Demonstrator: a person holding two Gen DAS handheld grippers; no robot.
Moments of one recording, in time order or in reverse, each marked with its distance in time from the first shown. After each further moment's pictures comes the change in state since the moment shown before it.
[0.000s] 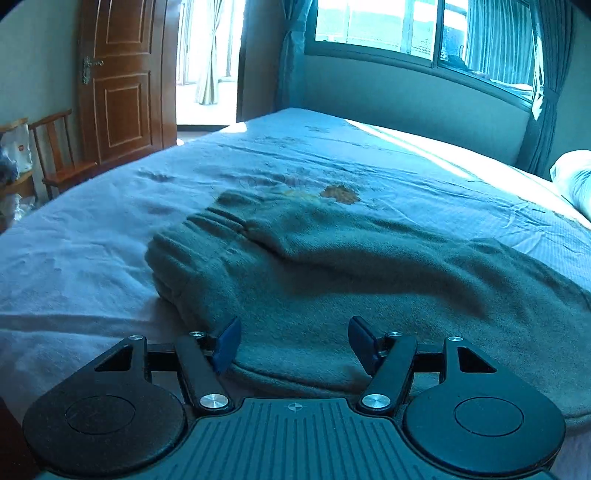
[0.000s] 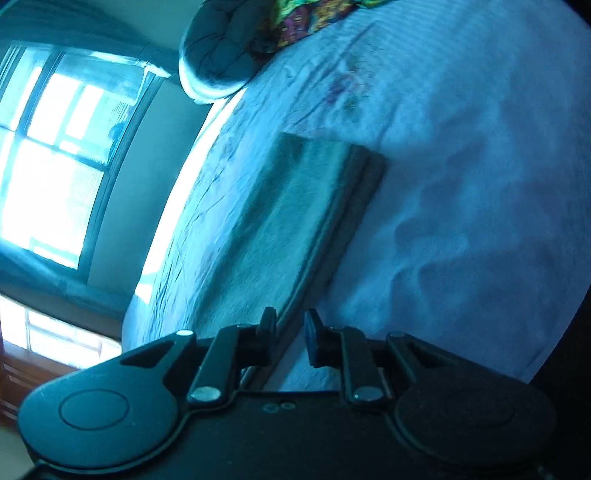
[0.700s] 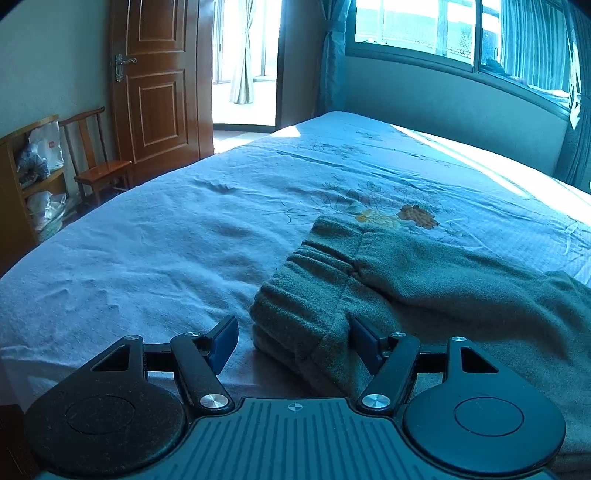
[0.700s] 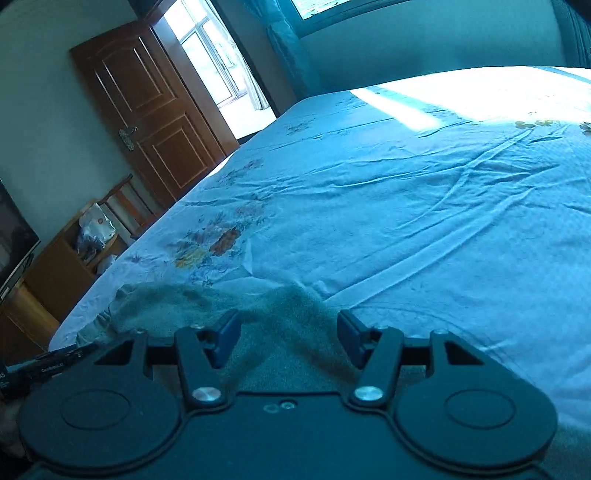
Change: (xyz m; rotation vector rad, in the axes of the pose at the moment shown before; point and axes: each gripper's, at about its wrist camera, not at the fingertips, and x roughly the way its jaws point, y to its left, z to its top) left arm 0.037 0.066 0.028 -0.084 0.023 0.053; right arm 0.279 0.329 -0.158 -0.930 0.447 0.325
